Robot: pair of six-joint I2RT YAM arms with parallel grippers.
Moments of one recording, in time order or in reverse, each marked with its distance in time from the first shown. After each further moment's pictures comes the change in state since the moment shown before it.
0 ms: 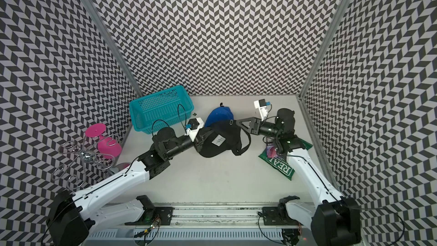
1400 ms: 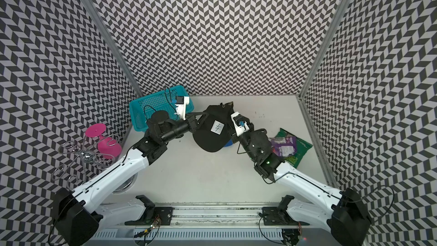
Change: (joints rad) left arm 0.153 0.064 0.169 -0.084 0.142 -0.658; right arm 0.609 -0.043 -0.170 0.336 1.241 -0.956
